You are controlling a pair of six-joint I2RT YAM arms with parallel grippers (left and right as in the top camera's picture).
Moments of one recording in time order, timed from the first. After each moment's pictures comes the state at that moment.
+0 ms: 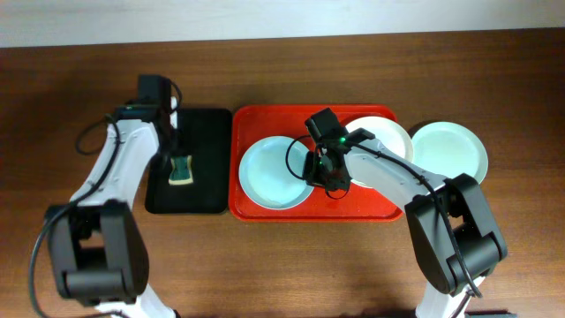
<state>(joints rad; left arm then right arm) 0.00 1.85 1.40 -0.82 -0.08 -0.13 0.46 1.92 1.23 -0.65 -0.14 0.71</state>
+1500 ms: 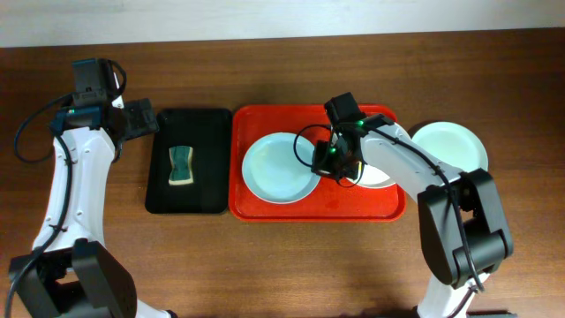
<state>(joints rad) 0.15 1.71 1.46 -0.80 -0.17 -0.13 0.35 1.93 1.30 -0.73 -0.31 0.58</state>
